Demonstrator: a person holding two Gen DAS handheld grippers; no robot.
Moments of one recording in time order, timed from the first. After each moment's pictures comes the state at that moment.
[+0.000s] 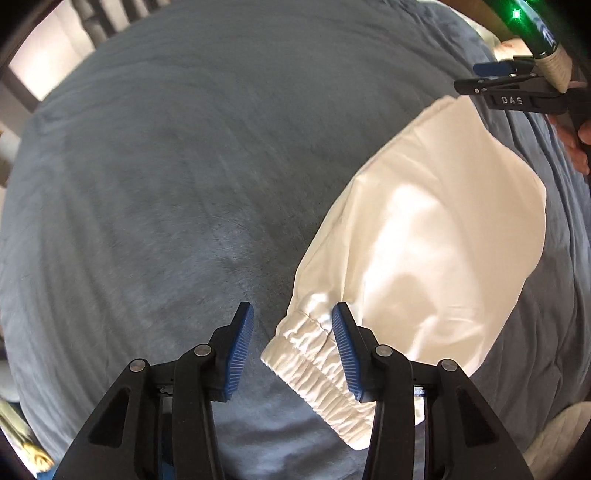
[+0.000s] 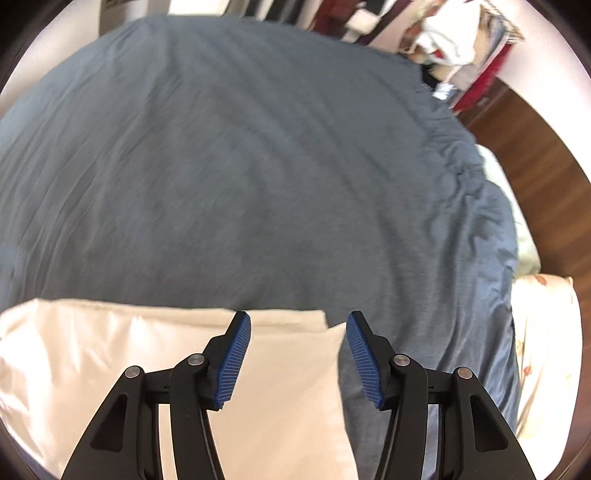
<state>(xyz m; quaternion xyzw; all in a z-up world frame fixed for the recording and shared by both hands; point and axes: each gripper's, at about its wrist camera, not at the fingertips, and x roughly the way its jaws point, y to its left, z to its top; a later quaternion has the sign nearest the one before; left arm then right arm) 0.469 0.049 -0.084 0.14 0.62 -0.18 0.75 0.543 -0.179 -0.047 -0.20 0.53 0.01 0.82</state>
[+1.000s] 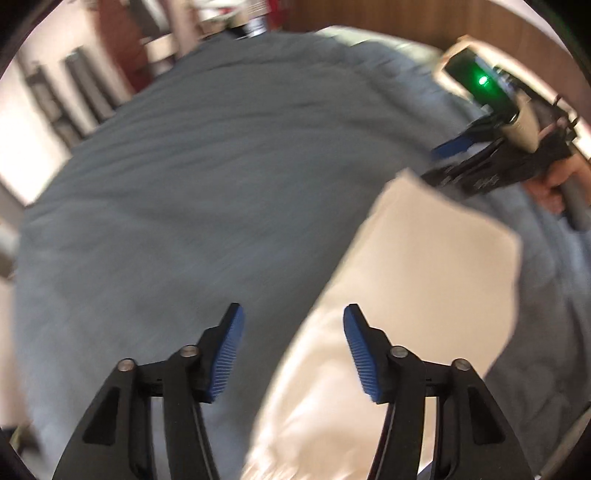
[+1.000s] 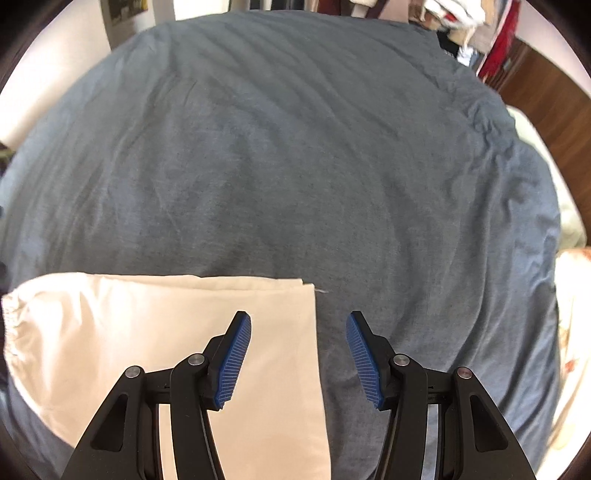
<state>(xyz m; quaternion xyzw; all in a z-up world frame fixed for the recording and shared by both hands) 0.510 -0.082 -0.030 0.21 0.49 -0.27 0.80 0.546 -0.265 -0.057 -0.10 0.56 0.09 0.81</state>
